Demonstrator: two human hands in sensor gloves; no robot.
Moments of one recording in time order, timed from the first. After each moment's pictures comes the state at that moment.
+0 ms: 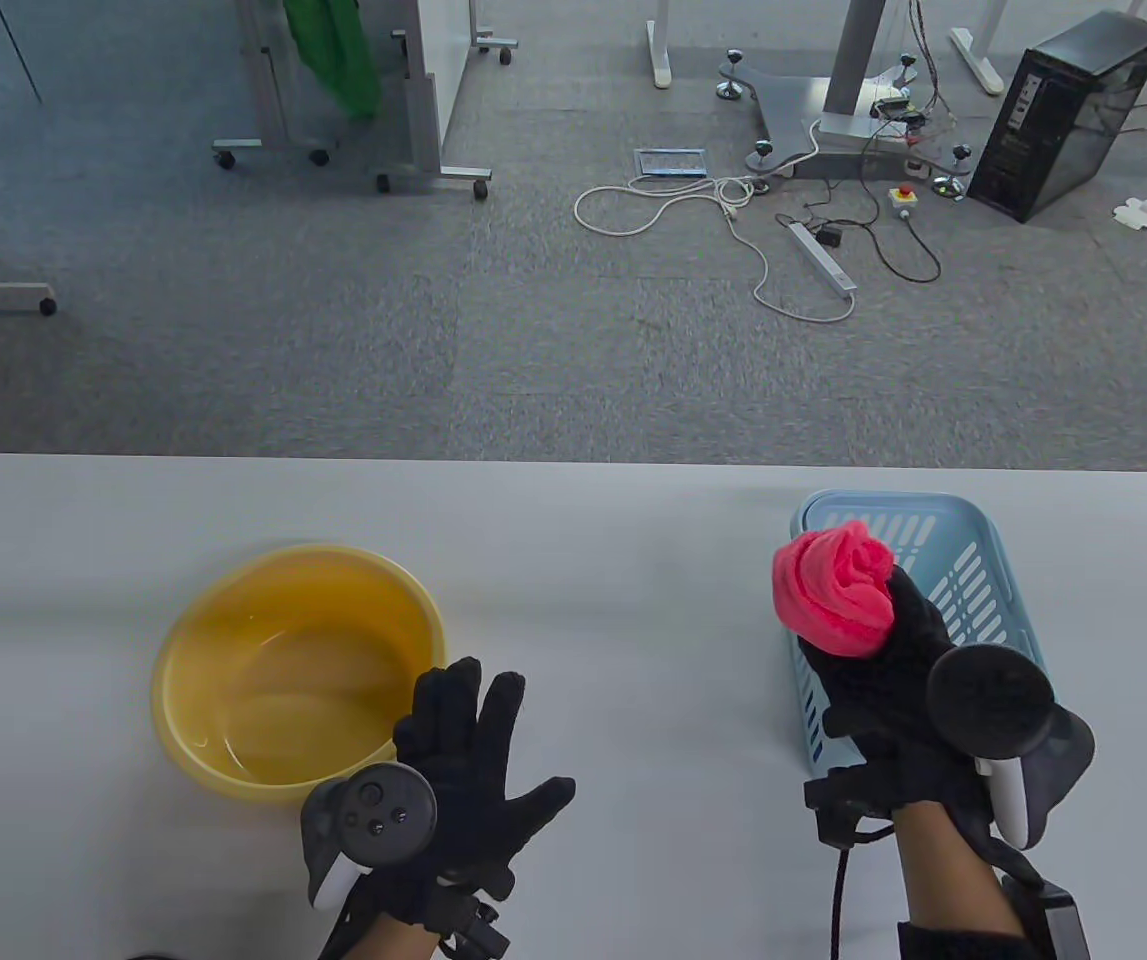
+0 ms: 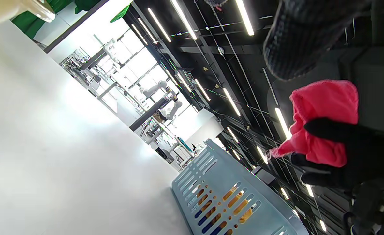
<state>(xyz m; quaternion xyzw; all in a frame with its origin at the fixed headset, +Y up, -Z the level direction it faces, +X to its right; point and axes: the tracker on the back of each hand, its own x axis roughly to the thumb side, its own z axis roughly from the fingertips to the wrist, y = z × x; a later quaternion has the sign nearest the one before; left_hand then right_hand) -0.153 -0.703 -0.246 0.03 -0.20 0.41 0.89 0.244 -0.597 -0.274 -0.14 -0.16 0.91 0.36</state>
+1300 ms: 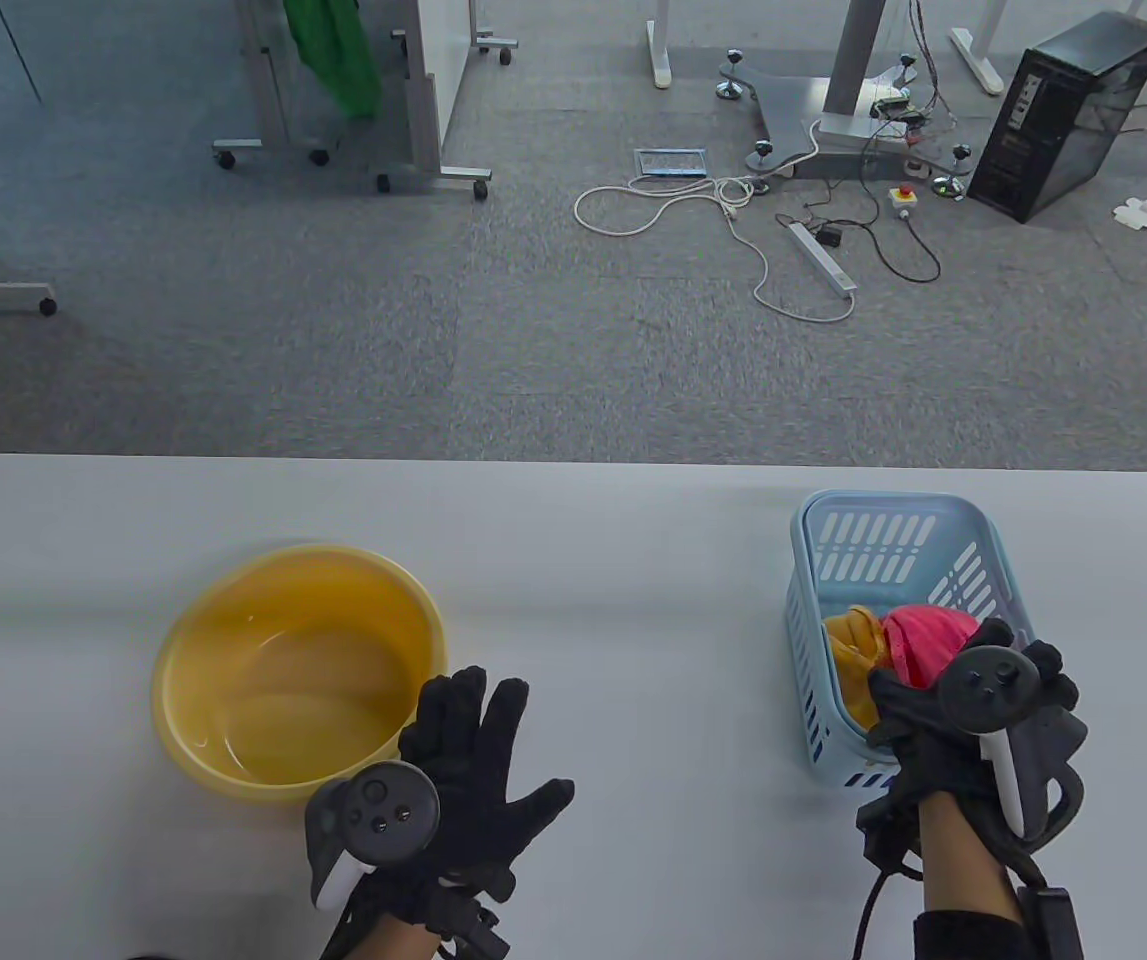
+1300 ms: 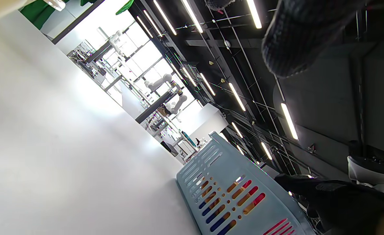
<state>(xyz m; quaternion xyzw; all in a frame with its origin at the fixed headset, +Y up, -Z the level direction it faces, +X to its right) -0.152 -0.709 -0.246 0.00 -0.19 0.41 0.89 0.279 -0.654 -0.283 -0.28 -0.06 0.93 0.22</state>
